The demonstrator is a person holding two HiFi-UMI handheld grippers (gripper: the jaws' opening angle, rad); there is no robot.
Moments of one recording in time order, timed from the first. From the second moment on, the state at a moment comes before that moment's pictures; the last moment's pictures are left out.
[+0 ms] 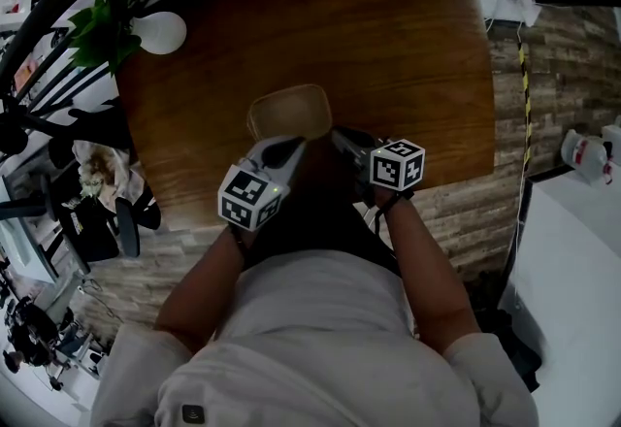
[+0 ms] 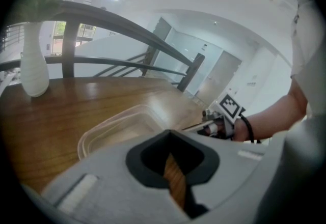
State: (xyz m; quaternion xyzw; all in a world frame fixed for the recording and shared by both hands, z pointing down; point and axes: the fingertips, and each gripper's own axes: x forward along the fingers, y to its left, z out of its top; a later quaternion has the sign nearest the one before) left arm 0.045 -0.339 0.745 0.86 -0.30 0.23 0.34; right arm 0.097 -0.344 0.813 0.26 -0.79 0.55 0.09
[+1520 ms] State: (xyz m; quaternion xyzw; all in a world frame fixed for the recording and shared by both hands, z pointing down) left arm 0.048 -0.295 0.578 0.86 -0.41 0.16 0.24; right arm 0.107 -0.302 0.579 0.19 -0.91 0.37 0.07
